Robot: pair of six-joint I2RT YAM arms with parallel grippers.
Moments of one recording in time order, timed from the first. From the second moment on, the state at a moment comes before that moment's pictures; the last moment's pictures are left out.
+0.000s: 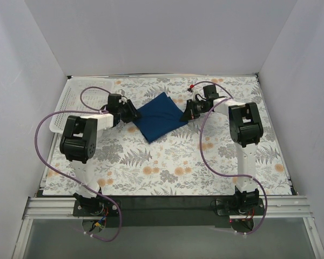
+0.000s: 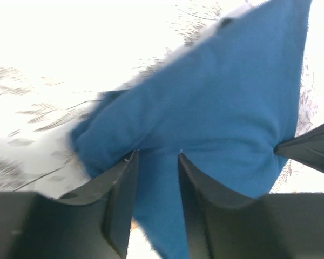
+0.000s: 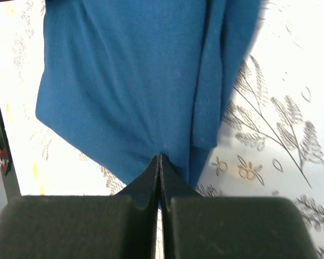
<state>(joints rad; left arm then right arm) -0.19 1.96 1.11 0.15 0.29 -0.63 0.24 2.27 1.55 -0.27 -0.93 -0.01</state>
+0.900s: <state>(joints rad) -0.32 1.60 0.94 0.24 0.60 -0.47 0.23 2.28 1.89 -0.36 -1.06 -0.06</state>
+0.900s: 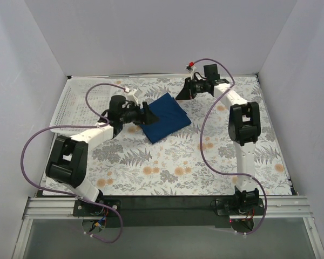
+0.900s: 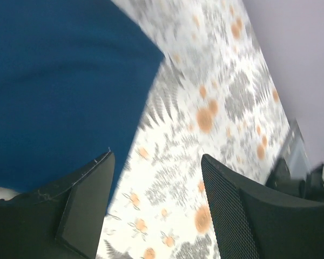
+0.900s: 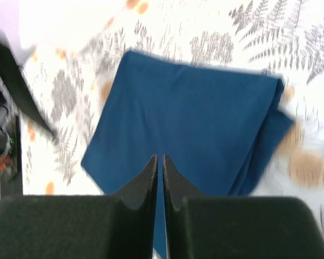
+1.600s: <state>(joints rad) -0.40 1.82 0.83 0.34 0.64 -0.53 0.31 2.59 2.13 -0.23 -0.66 0.53</state>
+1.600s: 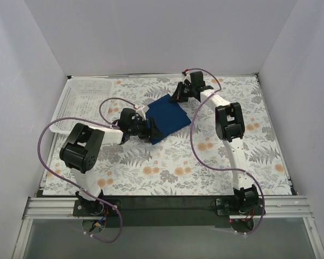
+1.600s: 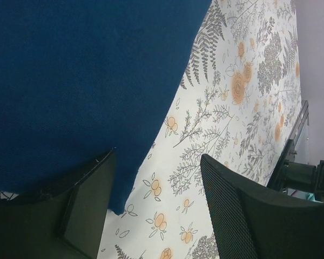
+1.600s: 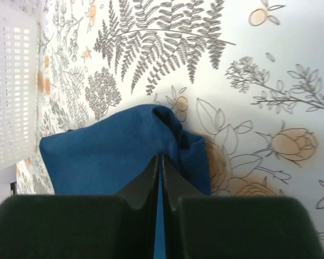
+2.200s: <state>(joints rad) -0.39 1.09 0.79 0.13 0.31 -0.38 0.22 2.22 1.89 -0.36 -0.70 0.04</state>
